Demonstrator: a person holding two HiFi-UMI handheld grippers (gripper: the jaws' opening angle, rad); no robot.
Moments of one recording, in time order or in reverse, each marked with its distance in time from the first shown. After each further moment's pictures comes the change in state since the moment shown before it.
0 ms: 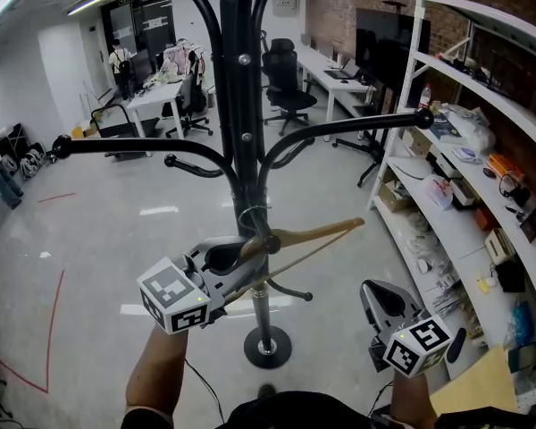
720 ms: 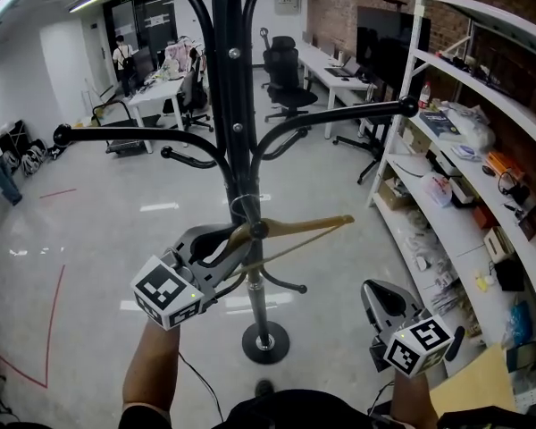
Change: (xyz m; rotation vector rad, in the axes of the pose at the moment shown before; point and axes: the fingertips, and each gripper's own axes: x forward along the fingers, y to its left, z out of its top) left arm -0.013 0.010 0.002 0.162 -0.008 0.135; right arm -0.021 -0.004 -0.005 0.002 0.019 -0.002
